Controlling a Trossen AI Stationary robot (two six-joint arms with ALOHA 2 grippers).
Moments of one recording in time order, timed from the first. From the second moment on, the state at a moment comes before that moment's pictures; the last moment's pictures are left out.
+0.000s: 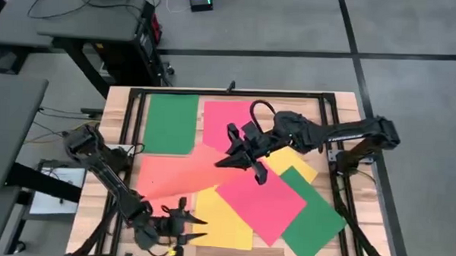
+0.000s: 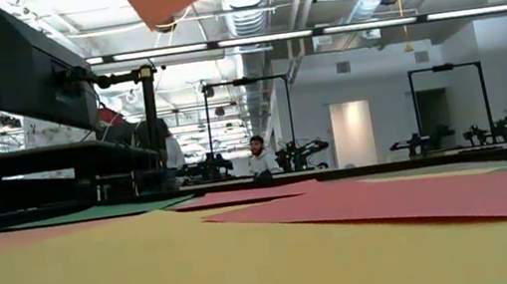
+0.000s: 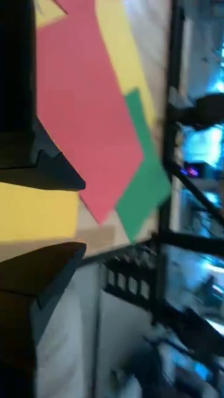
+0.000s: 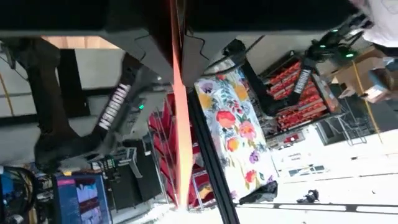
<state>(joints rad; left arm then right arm) -0.88 1.63 0.86 0.50 -0.86 -0.33 0.11 1.54 1.44 0.28 -0.35 0.35</state>
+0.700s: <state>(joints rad) -0.73 1.60 0.47 1.34 -0.82 0.16 0.10 1.51 1.44 0.28 -0.36 0.34</state>
